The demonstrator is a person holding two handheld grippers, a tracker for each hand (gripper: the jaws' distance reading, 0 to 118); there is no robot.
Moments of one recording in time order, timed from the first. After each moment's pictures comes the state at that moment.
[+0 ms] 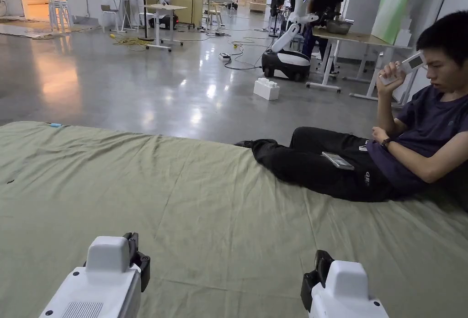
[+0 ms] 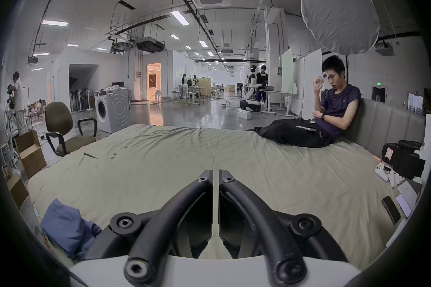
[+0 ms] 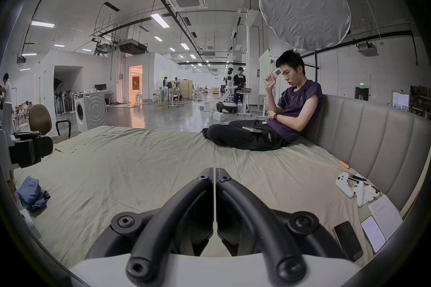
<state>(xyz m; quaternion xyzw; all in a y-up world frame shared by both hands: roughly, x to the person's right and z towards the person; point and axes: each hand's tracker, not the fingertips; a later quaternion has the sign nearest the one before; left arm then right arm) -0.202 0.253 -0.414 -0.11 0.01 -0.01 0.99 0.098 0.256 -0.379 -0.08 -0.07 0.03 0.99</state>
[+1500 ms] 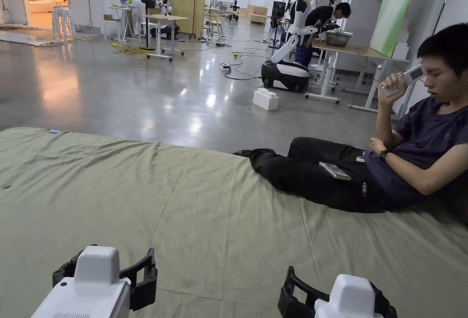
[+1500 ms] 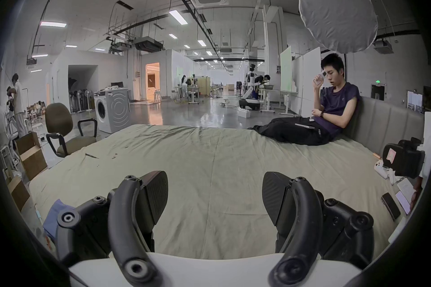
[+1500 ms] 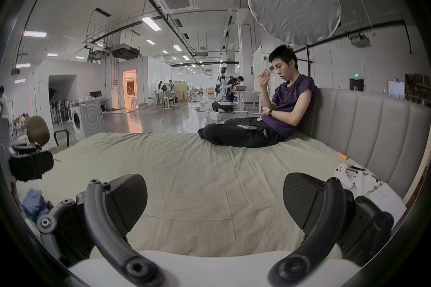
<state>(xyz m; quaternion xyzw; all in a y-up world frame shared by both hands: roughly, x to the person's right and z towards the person) -0.208 0.256 -0.408 -0.12 0.01 -0.01 0.99 0.108 0.257 -0.371 -0.08 -0.08 0.00 0.99</state>
